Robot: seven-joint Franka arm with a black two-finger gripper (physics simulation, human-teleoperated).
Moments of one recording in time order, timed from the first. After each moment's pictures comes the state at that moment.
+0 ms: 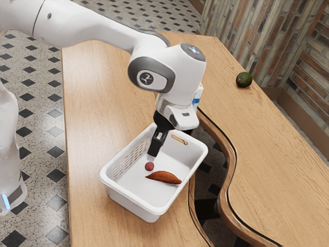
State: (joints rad) arm -0.02 -0.23 -0.33 -2.06 -0.08 1.77 0.22
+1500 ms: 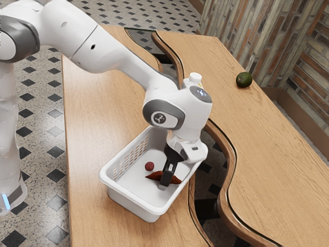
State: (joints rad) arm -0.01 0.03 -0.34 -2.10 -0.05 2.05 0.17
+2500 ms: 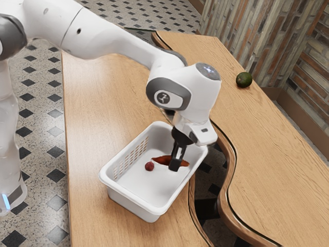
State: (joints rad) arm -0.06 -0.07 -0.31 -1.93 0.01 1.87 0.07
